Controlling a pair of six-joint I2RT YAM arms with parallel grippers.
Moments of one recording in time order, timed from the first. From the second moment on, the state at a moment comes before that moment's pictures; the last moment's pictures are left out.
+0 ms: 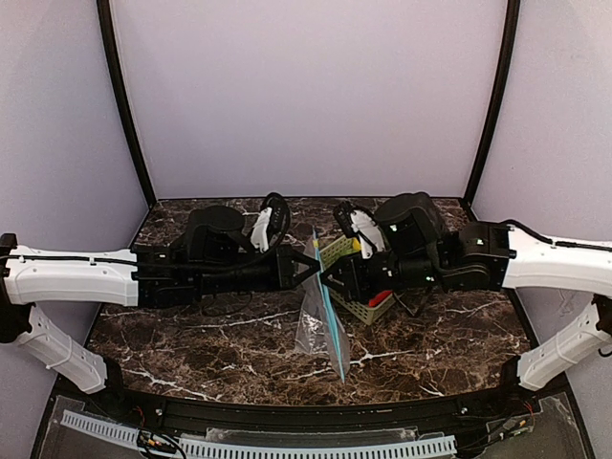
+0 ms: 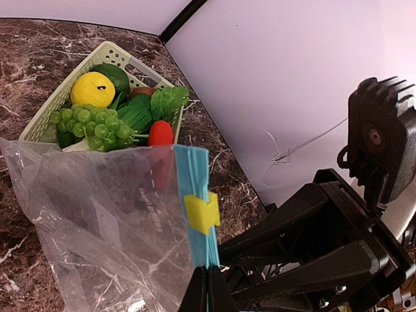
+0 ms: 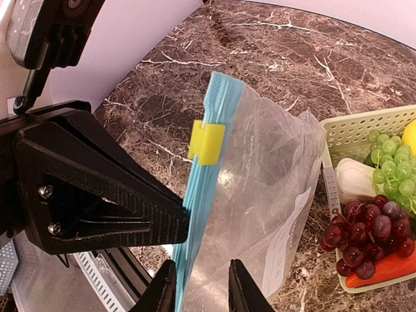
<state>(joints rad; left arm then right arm) -1.10 1.37 1.00 0.04 -0.01 -0.82 1.16 1.32 1.15 -0.44 0.11 0.52</state>
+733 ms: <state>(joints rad) -1.10 1.37 0.99 0.05 -0.02 -0.82 1.16 1.41 1.20 -0.49 0.15 0.53</state>
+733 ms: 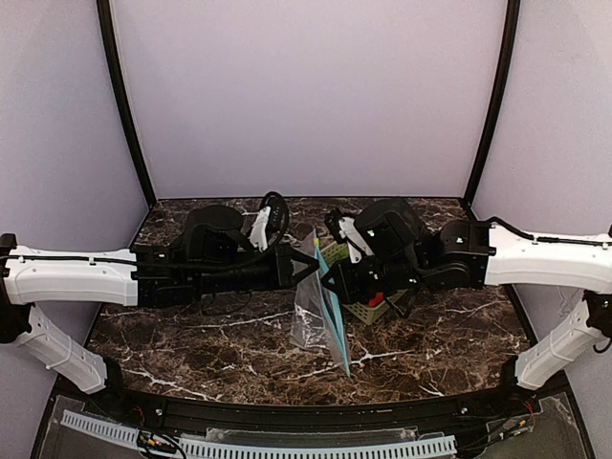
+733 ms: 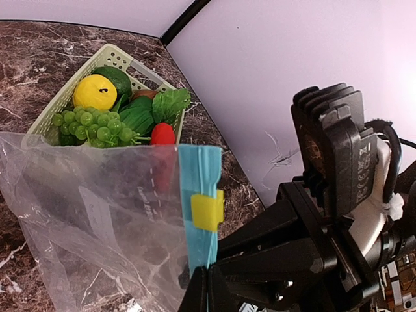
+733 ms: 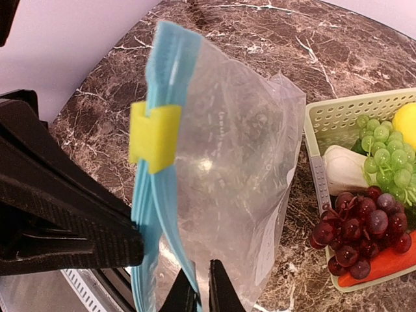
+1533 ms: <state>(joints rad) -1.10 1.36 1.06 -0.22 -0.09 -0.70 1.15 1.38 1.18 -0.50 0.21 0.69</state>
